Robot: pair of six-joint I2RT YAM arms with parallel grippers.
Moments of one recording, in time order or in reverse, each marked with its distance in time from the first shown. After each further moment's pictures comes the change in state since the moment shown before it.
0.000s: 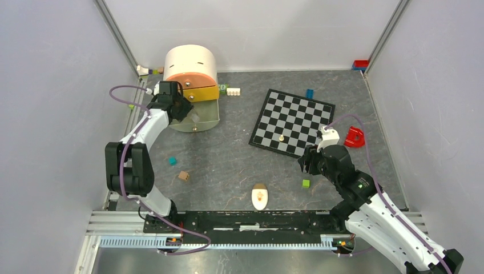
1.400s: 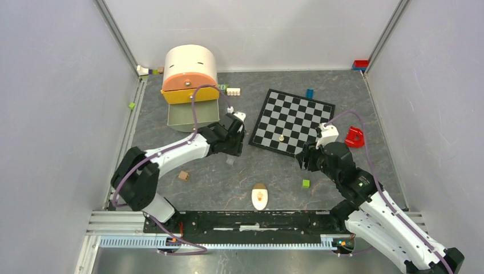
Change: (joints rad) left arm -0.674 -0.035 -0.189 -0.045 -0.035 0.501; right arm 0.000 0.029 0.043 0.051 -0.028 -0.031
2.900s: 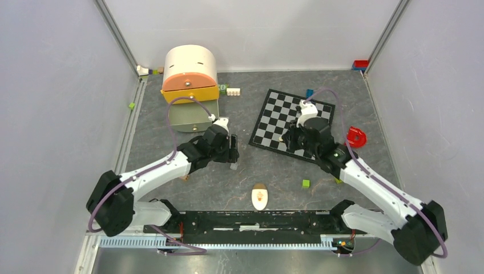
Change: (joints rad) left arm 0.000 -0.338 -0.226 0.077 -0.006 -0.193; right arm 0.000 0.469 0.201 0.276 -0.057 0.002
